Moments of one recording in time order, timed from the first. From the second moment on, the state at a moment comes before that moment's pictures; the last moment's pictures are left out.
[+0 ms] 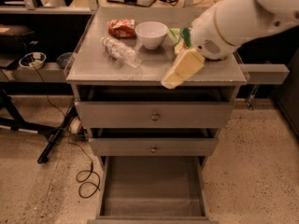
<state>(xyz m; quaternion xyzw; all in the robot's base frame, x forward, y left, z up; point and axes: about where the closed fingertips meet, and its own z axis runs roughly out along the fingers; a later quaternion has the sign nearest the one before) 0.559 -0.081 0.974 -0.52 0.76 0.03 0.39</state>
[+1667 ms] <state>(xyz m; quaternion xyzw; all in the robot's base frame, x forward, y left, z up) 0.607 -0.034 0.976 -0.51 0.78 -0.01 0.36</state>
